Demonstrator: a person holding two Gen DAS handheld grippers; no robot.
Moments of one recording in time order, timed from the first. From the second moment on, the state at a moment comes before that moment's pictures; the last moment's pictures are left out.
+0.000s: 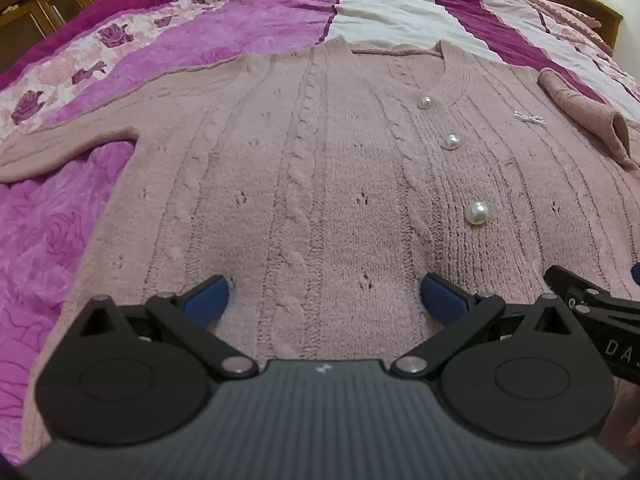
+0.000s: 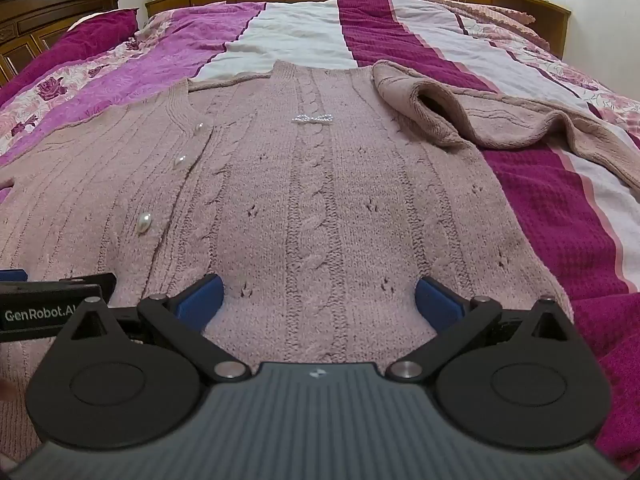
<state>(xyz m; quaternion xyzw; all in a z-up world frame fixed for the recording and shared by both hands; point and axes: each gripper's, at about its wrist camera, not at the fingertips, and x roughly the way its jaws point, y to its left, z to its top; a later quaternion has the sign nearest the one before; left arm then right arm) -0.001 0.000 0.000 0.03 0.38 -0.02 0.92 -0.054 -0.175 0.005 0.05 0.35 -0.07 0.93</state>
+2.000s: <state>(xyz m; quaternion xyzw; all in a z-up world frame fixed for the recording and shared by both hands) 0.002 0.000 0.001 0.03 0.39 -0.02 0.92 -0.054 -0.173 0.005 0.05 0.35 -0.07 0.93</state>
